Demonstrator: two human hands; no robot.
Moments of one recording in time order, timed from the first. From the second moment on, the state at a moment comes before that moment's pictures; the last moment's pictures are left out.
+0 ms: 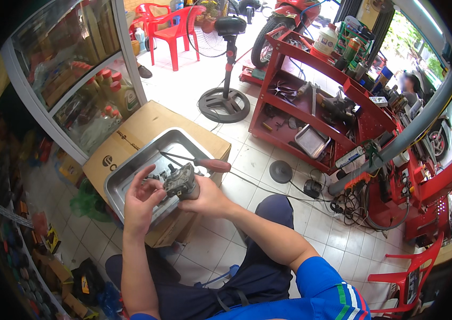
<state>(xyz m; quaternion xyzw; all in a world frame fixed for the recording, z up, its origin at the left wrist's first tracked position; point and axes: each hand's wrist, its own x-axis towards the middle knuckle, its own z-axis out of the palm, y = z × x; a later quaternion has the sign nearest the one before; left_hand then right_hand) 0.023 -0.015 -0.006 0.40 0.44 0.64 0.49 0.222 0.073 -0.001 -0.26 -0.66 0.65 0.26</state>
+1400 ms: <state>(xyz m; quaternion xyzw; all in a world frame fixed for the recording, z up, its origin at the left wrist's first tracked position) 0.025 -0.012 -0.007 0.38 0.40 0.66 0.50 0.221 0.075 -0.004 -0.28 -0.68 0.62 0.26</state>
